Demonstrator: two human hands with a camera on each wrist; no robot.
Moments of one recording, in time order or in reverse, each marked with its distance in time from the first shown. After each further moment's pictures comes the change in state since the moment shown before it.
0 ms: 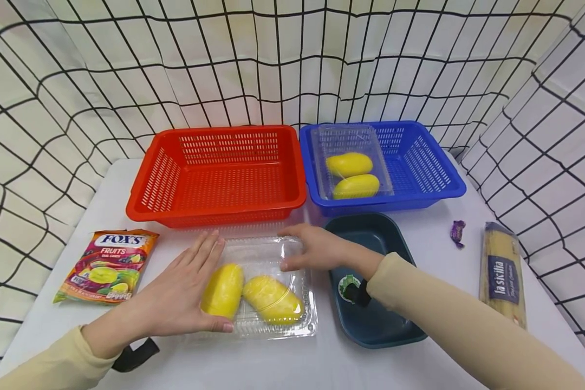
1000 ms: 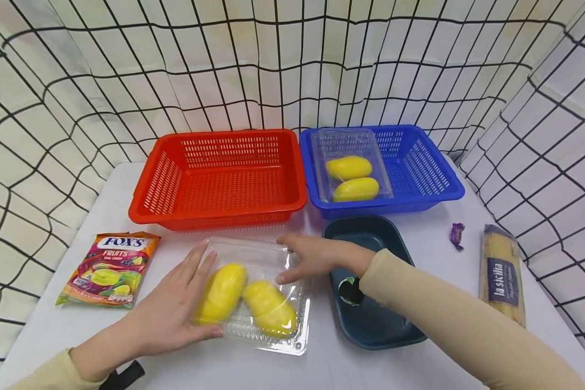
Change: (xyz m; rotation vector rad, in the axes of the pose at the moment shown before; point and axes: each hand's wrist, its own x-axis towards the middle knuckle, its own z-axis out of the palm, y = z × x) left_hand -0.023 -0.013 0.023 -0.041 0.126 0.036; right_hand 0.005 -0.009 -0.003 -0.078 -0.186 0.007
